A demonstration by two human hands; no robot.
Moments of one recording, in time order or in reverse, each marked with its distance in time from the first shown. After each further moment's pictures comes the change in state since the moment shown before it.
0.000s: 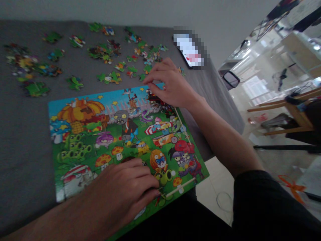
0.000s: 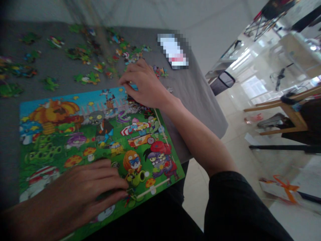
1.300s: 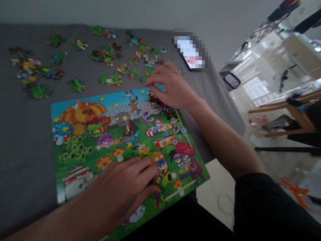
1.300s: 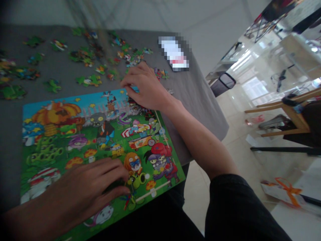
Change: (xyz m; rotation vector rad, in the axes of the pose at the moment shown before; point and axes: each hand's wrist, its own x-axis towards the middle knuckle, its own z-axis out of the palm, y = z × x) left_hand 0.004 -0.003 0.000 0.212 -0.011 -0.053; right_hand -0.001 0.000 -0.001 -0.001 -0.011 -0.008
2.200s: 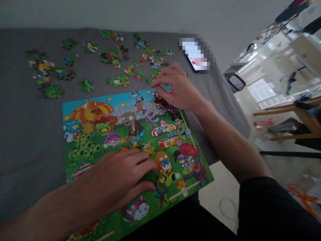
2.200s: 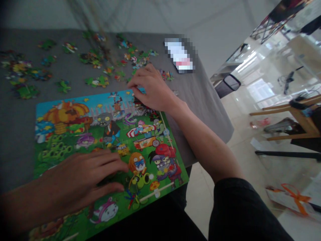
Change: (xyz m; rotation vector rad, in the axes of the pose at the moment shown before) left_hand -0.005 -0.021 -0.015 0.010 -0.037 0.042; right_hand -0.003 -0.001 -0.002 0.001 0.003 -0.010
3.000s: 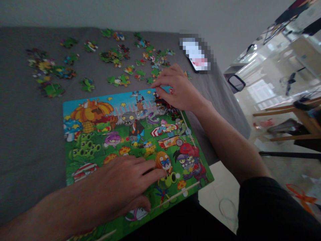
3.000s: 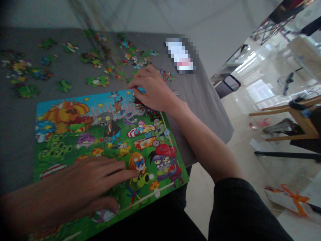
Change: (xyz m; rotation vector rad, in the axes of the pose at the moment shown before) left_hand 0.004 0.009 -0.006 -0.004 -0.144 0.075; right_hand 0.000 -0.003 -0.001 0.032 -0.041 0.033
